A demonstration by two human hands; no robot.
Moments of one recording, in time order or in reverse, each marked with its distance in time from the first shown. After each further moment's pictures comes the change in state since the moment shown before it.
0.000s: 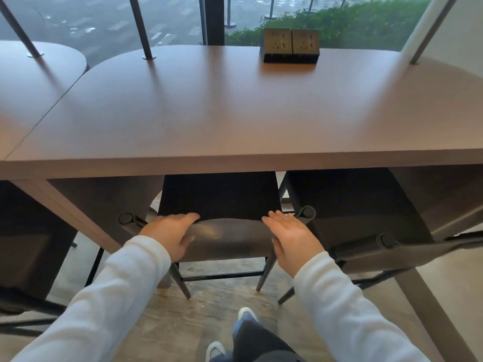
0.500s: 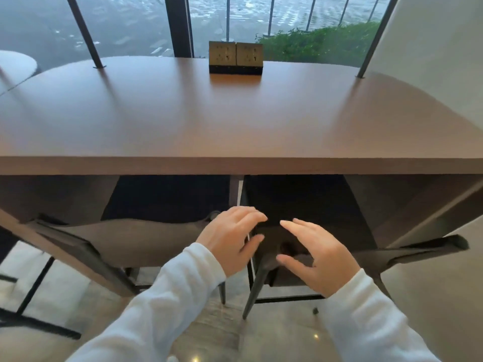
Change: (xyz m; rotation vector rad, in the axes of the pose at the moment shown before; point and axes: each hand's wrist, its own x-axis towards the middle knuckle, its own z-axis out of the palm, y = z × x) left_hand 0.022 0.284 0.003 -0.333 0.575 0.519; right_hand -0.107 0.186 -0.084 0.201 0.246 -0.122
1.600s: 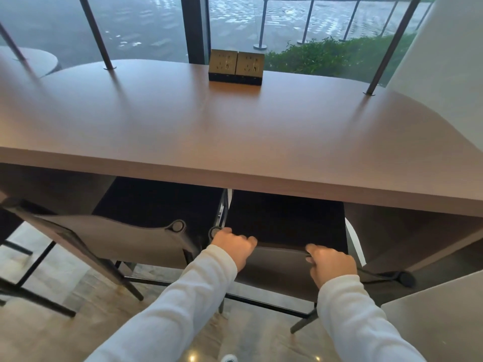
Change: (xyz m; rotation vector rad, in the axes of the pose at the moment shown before) left_hand 0.079 0.014 0.112 0.670 -0.615 -0.264; right_hand 0.020 0.153 -0.010 -0.528 -0.371 0.334
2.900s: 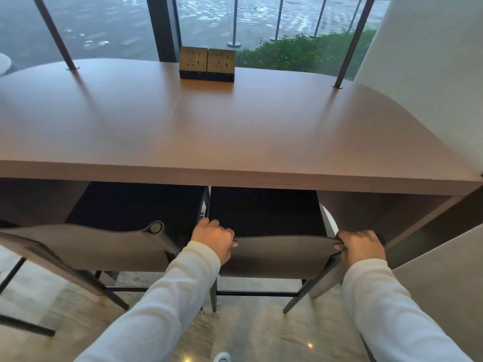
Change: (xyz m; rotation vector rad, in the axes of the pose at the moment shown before) left_hand 0.010 -0.002 0.005 -0.068 -0.026 -0.118; right_hand -0.003 0.100 0.011 -0.132 0.101 0.263
